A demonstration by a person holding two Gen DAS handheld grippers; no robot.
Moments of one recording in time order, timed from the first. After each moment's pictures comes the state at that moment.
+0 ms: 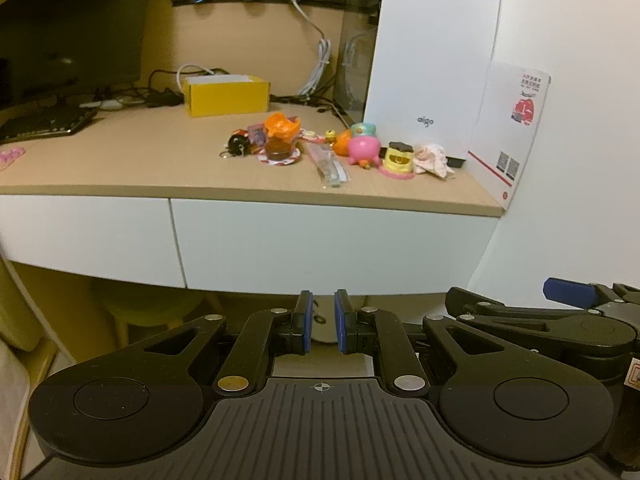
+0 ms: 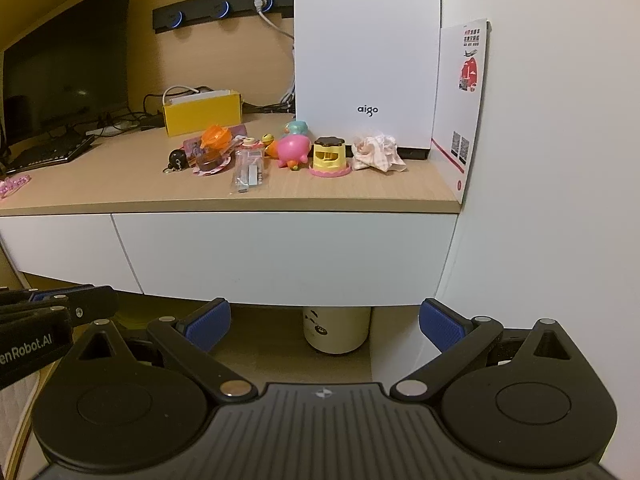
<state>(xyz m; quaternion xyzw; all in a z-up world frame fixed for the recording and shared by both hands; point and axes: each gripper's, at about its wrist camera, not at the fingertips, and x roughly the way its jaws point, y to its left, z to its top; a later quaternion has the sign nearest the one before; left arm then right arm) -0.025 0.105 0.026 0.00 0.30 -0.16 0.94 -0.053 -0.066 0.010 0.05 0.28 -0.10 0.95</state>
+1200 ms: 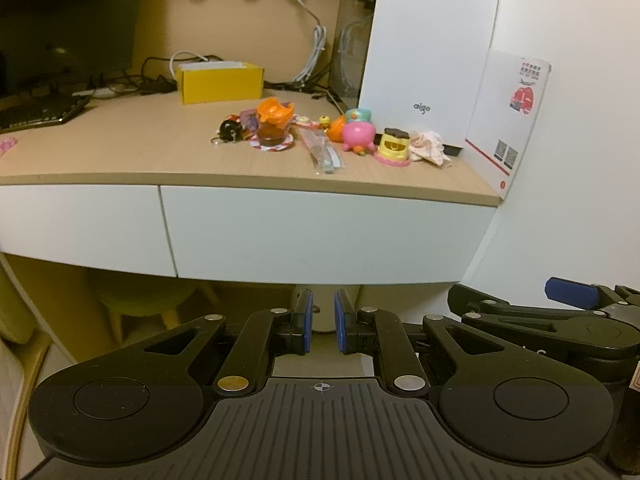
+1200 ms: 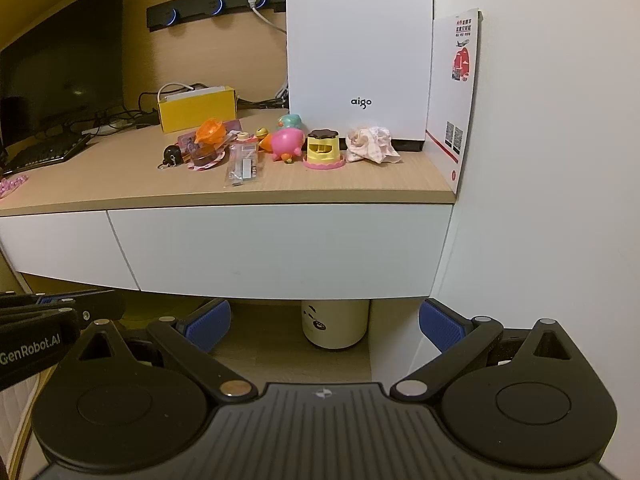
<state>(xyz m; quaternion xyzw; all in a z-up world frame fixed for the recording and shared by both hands) -0.019 0.100 0.022 0.00 0.31 -0.17 0.93 -0.056 -0.070 0.005 0.06 0.29 -0.11 0.95</state>
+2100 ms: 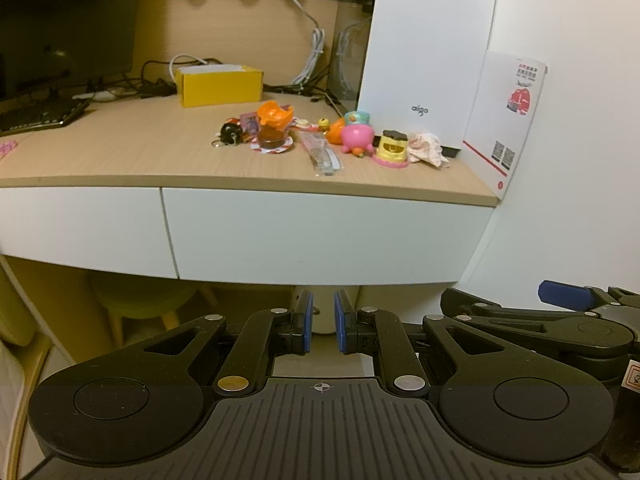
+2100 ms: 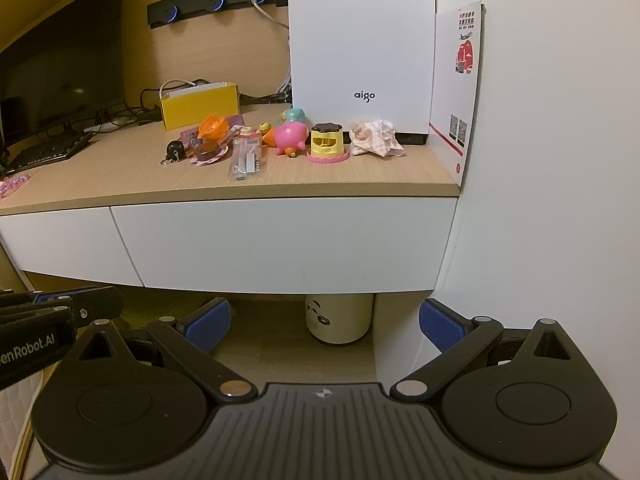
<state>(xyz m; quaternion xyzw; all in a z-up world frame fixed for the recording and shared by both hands) -0.024 0.100 0.023 0.00 0.31 -0.16 0.94 -0.056 -0.066 0.003 0.06 0.29 -0.11 0.95</state>
